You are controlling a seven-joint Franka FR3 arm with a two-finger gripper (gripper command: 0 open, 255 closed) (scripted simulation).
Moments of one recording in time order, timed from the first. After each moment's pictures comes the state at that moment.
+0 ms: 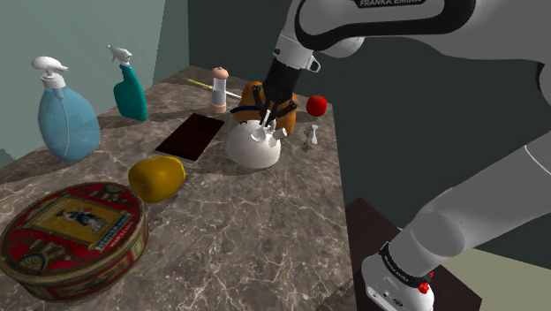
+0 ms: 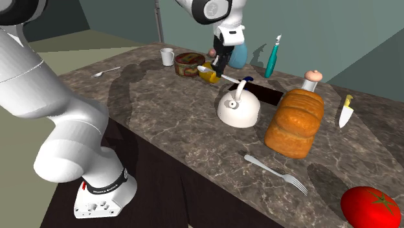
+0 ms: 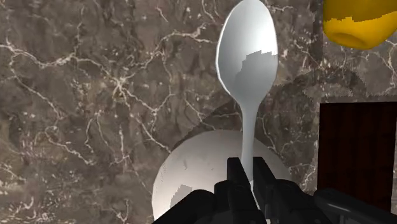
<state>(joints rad) -0.11 -0.20 0.41 -2.09 0.30 1.96 1.02</state>
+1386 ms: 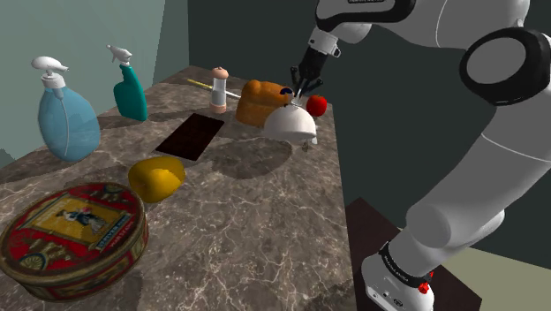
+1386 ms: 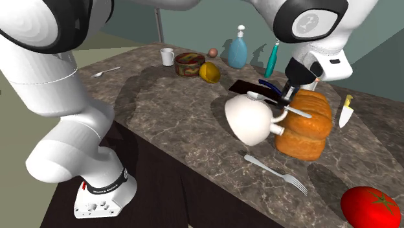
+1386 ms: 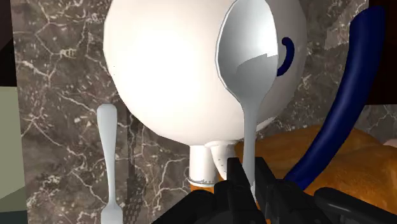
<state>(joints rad) -0.32 0.12 0.18 -1.71 0.19 1.81 0.64</state>
